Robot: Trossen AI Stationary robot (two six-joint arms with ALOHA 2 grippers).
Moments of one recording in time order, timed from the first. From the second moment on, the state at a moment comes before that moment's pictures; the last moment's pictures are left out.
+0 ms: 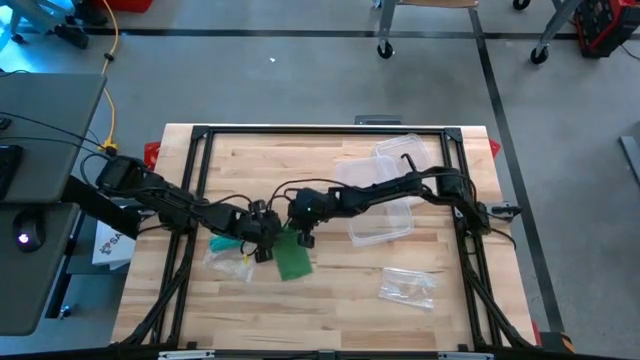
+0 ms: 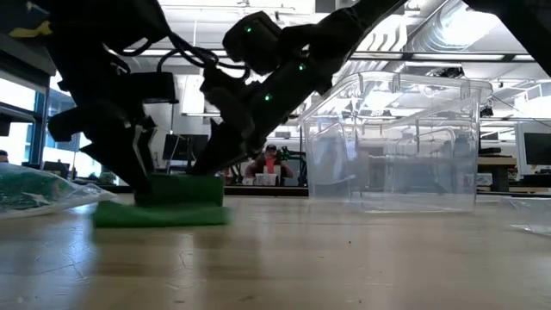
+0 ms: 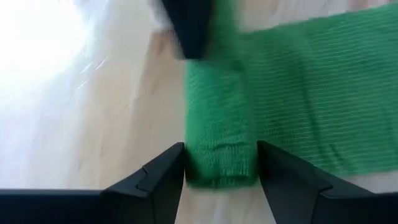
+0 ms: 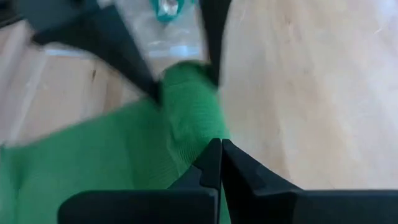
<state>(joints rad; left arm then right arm) -0.26 1.45 0.64 -0.33 -0.34 -0.34 -0.02 2.19 1.49 -0.06 -0.08 0.04</state>
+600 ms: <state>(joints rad) -0.33 1.43 0.74 -0.52 -0.44 -0.53 0.05 2.19 1.49 -0.03 0.07 0.07</state>
